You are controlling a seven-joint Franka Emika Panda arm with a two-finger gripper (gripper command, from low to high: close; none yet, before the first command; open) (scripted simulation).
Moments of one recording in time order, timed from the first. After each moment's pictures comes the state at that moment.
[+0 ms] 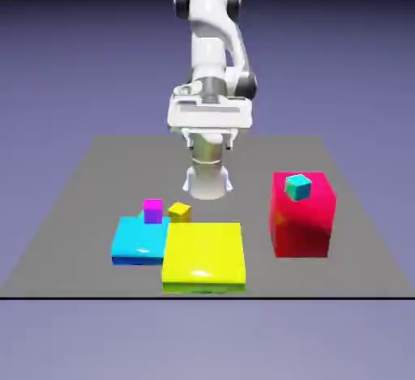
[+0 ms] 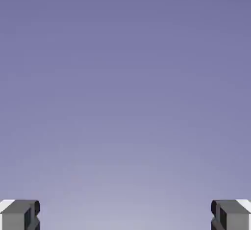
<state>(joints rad) 0.03 -0.55 -0.02 -2.82 0.01 2.98 0.73</state>
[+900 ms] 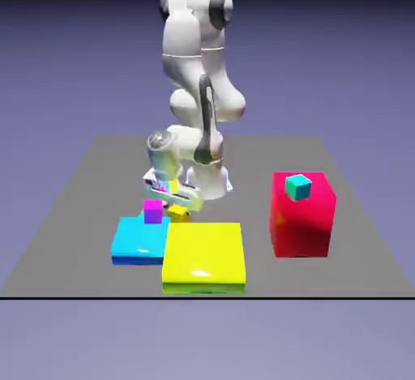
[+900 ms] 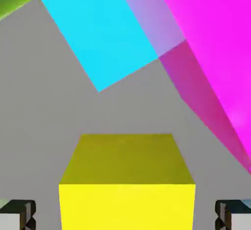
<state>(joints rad) -0.21 0.10 -0.16 -3.04 0.21 2.88 0.72</state>
